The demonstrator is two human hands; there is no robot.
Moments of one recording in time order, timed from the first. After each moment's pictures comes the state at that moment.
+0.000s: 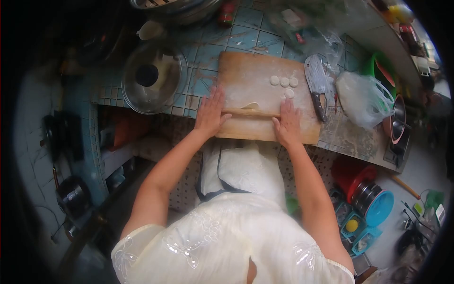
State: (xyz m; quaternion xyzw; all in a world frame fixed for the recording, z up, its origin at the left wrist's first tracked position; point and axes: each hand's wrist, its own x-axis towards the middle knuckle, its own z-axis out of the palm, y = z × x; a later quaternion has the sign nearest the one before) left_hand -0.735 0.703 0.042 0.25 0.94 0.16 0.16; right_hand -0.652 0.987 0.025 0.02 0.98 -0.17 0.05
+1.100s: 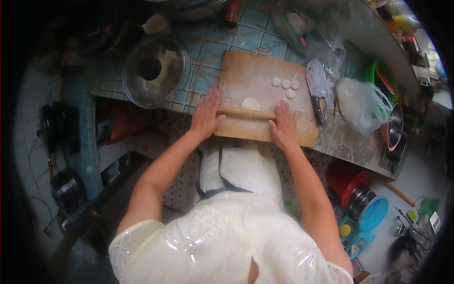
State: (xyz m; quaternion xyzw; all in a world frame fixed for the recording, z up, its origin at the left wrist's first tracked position) left_hand -0.728 0.686 0.036 0.24 0.94 0.22 0.10; right_hand -0.652 0.980 0.033 -0.03 0.99 -0.16 0.07
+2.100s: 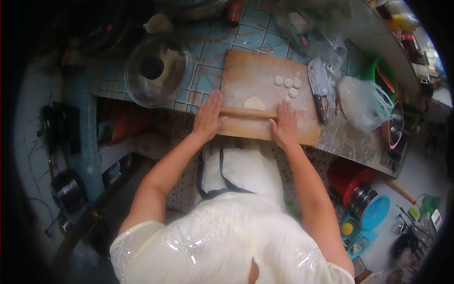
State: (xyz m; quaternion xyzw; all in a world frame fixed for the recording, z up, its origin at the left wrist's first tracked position) left_hand -0.712 0.679 0.041 0.23 0.94 0.22 0.14; right_hand -0.652 0.969 0.032 0.00 0.99 -0.15 0.06
